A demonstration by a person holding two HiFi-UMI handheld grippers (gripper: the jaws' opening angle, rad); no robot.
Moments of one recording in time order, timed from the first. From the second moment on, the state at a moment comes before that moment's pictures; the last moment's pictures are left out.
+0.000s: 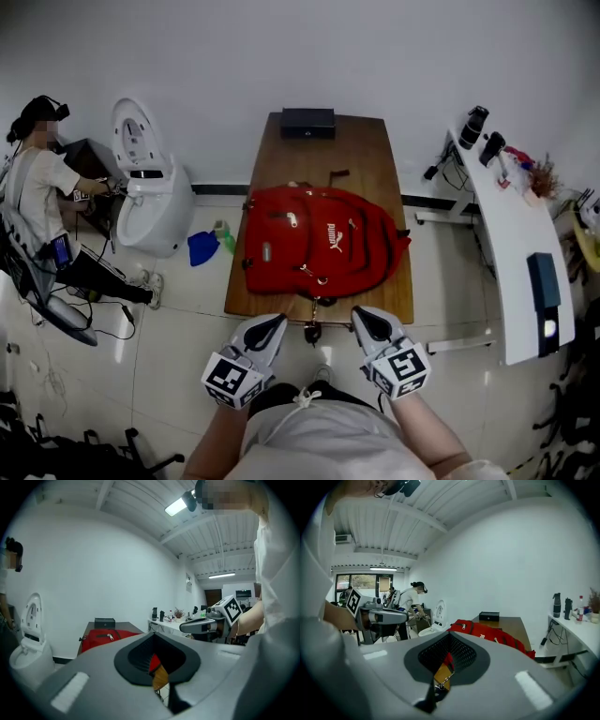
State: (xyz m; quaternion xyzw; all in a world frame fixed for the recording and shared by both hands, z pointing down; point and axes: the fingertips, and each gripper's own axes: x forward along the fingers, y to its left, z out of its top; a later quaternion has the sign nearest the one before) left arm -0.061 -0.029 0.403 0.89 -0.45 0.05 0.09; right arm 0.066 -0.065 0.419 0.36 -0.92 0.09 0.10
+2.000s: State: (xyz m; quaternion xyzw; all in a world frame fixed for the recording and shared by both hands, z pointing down) left arm -0.044 -0.152 0.632 0.90 -0.27 0.24 0.26; right arm 0.006 -0.103 0.677 0.30 -0.80 0.32 0.40
